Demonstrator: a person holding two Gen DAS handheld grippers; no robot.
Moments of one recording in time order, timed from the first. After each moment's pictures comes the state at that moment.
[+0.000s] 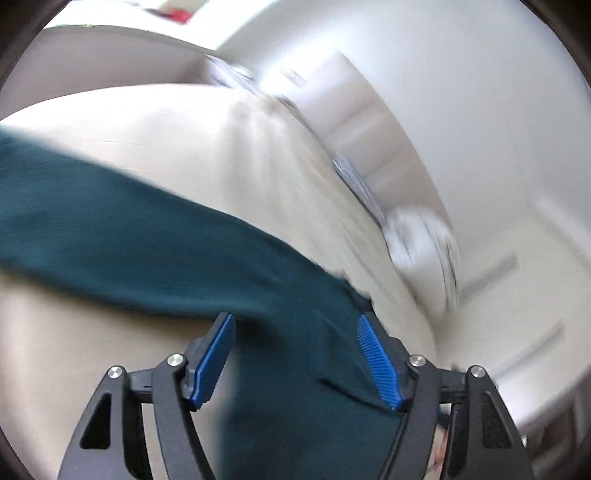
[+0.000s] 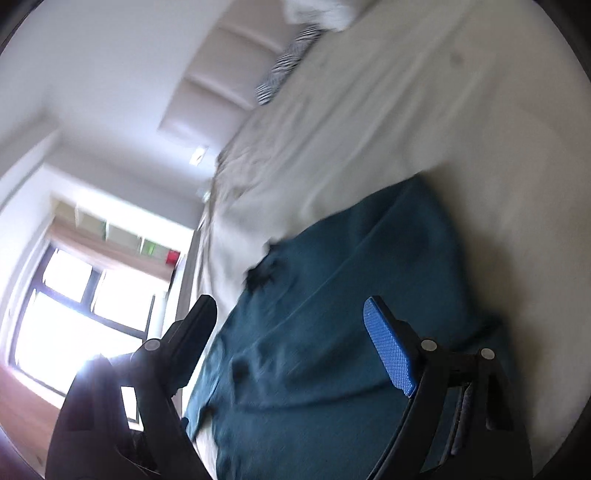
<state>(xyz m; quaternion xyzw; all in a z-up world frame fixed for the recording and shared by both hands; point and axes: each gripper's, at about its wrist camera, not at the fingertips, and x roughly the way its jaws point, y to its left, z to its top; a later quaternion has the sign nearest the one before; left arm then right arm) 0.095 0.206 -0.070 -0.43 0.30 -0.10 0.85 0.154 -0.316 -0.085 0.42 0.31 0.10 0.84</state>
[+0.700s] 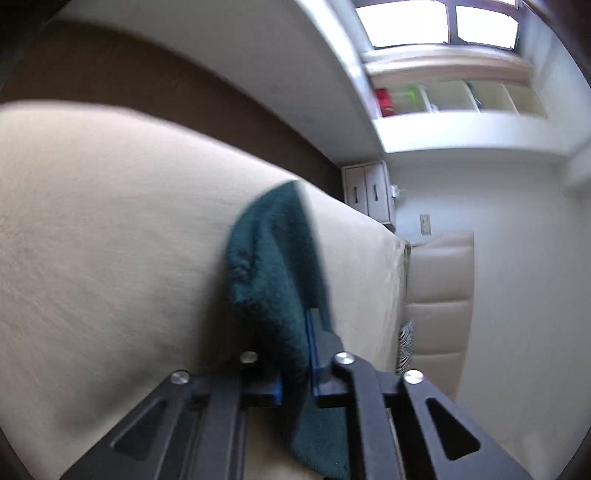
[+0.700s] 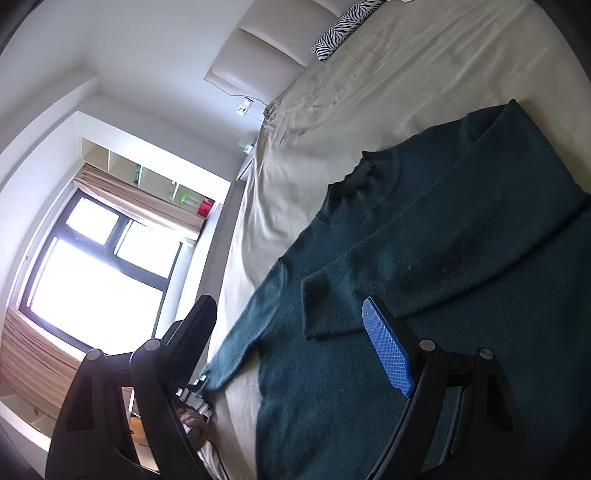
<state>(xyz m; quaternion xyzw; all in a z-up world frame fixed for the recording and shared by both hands) 0.059 0.399 -0.141 -0.64 0.22 0.13 0.72 0.112 -0.189 -0.066 0.39 0.34 0.18 0.84</state>
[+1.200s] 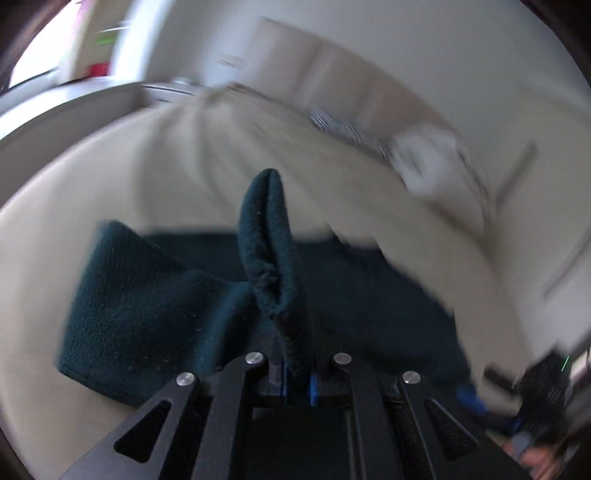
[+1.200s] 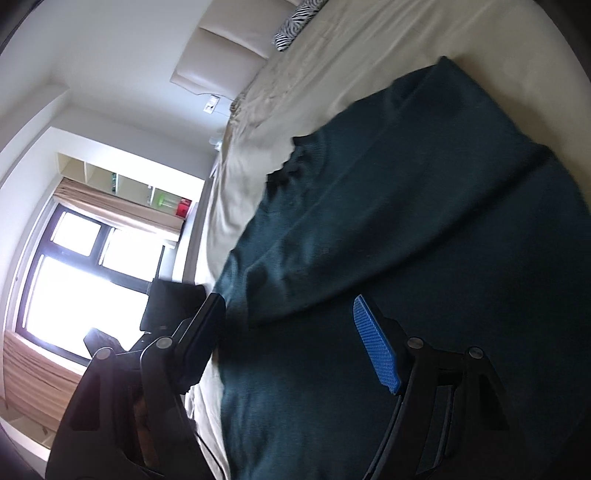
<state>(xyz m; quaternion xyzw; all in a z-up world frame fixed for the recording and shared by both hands) 0.169 -0.005 -0.043 -0.16 0.38 -0.14 0.90 0.109 -0.243 -0.130 0.42 0.38 0.14 0.81</state>
